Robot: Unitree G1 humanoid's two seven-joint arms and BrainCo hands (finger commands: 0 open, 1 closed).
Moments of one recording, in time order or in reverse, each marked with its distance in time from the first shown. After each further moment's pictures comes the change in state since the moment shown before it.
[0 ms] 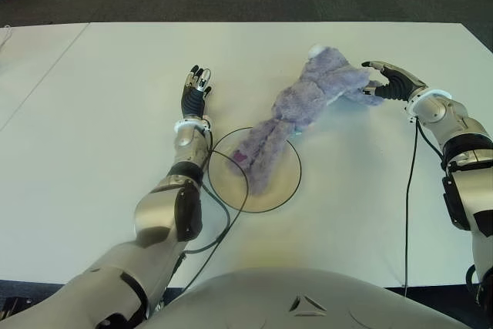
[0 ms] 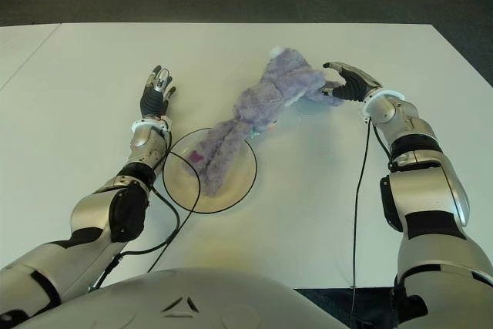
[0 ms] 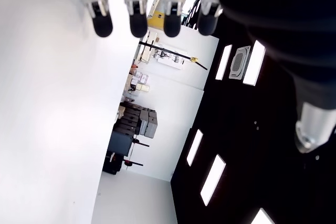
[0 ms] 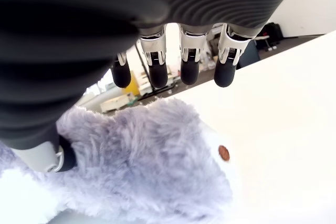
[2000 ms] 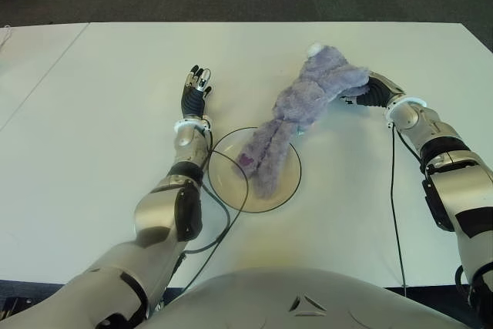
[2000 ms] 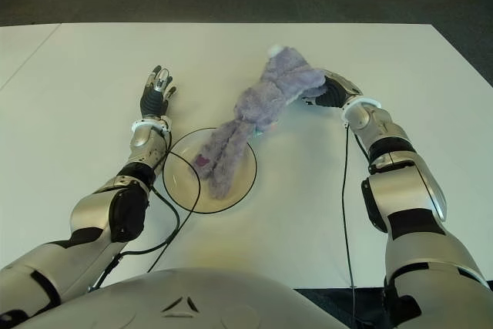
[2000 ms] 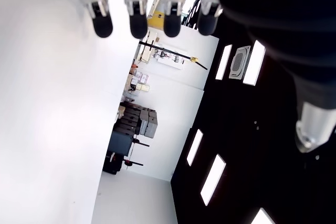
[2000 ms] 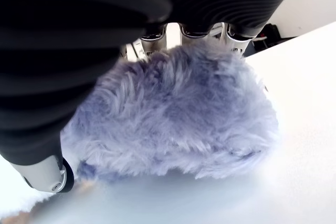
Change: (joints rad) left arm 0.000 0.000 -0.002 0.000 0.001 0.000 0.000; right arm 0.005 0.097 0.091 0.027 -0.015 0.040 -0.108
